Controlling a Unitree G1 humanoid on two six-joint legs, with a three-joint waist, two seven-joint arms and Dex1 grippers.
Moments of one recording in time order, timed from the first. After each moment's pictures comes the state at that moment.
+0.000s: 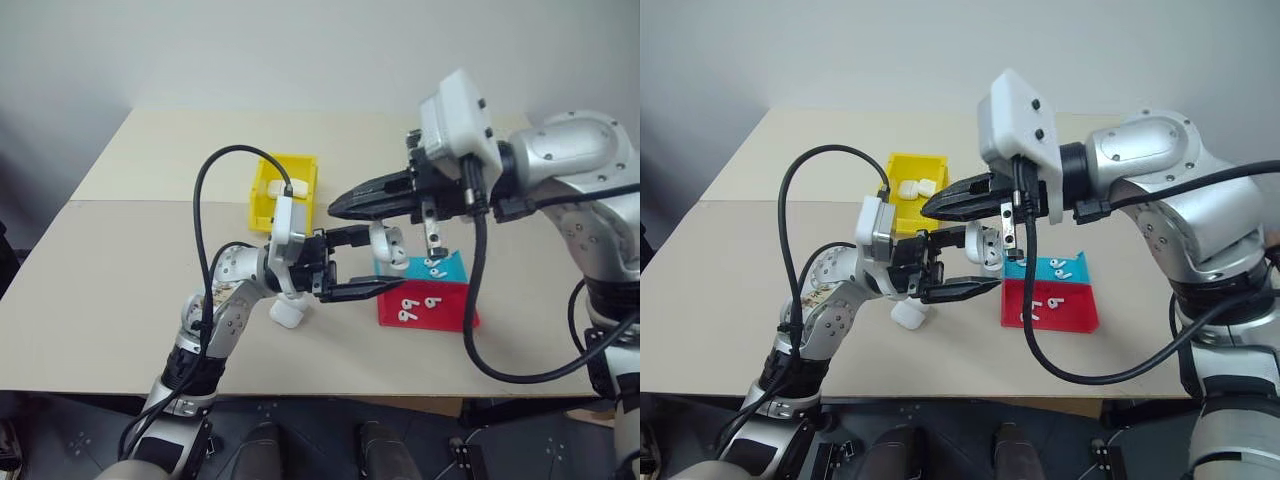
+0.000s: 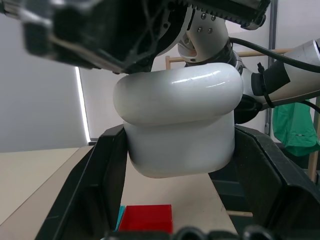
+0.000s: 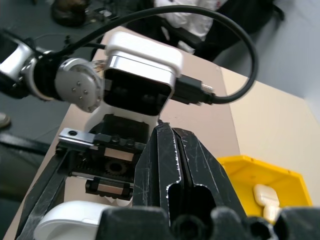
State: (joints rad) left arm -0.56 0.28 -0.16 -0.18 -0.62 0.28 -1.10; right arm -1.08 -0.82 0.23 -0.28 0.64 0.59 1.18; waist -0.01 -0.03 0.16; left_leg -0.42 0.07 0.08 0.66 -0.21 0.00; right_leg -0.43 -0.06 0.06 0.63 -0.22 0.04
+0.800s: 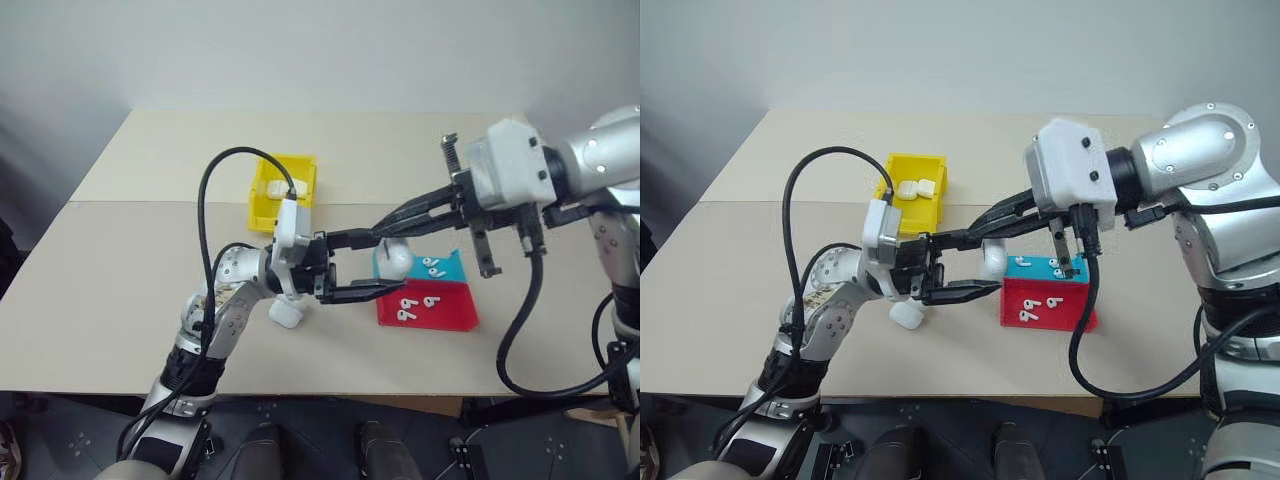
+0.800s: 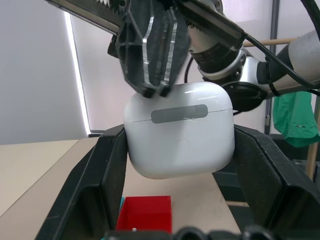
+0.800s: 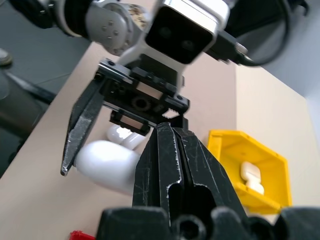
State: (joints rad) left arm -0.56 0.27 -0.15 -0.18 -0.60 0.28 -1.08; right arm -0.91 -0.87 0.05 -0.31 0.54 0.50 1.28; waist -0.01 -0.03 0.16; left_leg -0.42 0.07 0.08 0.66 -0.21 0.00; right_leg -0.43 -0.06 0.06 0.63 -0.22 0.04
